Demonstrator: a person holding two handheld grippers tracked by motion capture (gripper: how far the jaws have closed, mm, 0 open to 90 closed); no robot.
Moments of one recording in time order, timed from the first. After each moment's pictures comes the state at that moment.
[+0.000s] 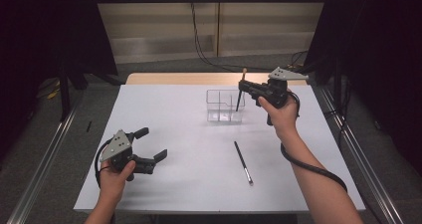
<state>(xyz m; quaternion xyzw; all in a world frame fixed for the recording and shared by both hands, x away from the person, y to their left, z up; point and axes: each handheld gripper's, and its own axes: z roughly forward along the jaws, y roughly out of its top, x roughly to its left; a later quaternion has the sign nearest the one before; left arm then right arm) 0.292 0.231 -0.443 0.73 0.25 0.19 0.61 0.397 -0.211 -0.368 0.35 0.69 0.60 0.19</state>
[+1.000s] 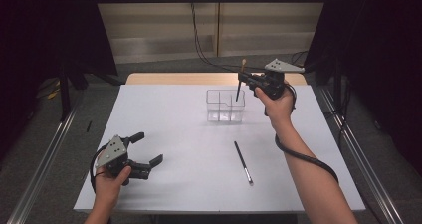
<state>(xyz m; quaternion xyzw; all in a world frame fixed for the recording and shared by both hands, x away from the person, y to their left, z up) 0.283 0.243 -0.451 0.74 0.25 0.19 0.60 0.422 -0.207 -0.363 0.36 0.68 0.59 0.23</state>
